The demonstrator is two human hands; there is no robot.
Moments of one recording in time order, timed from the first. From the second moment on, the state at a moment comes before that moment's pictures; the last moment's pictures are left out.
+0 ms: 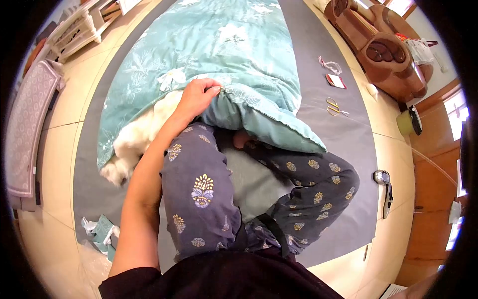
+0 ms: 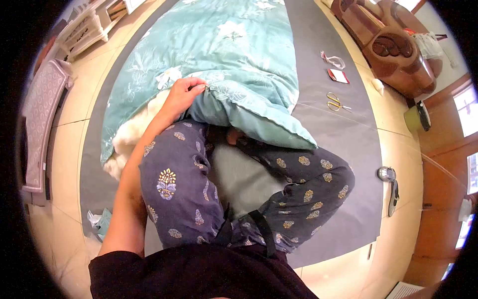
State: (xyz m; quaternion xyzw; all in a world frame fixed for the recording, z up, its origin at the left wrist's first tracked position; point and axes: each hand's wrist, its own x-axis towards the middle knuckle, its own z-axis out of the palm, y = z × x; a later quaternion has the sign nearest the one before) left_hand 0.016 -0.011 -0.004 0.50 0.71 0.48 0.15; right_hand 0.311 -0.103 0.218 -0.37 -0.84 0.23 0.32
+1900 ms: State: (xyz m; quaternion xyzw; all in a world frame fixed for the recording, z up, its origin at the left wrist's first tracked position) left_hand 0.035 -0.186 -0.192 0.35 0.79 0.45 -0.25; right_hand 0.171 0.120 0.028 -0.04 -0.95 0.10 0.30
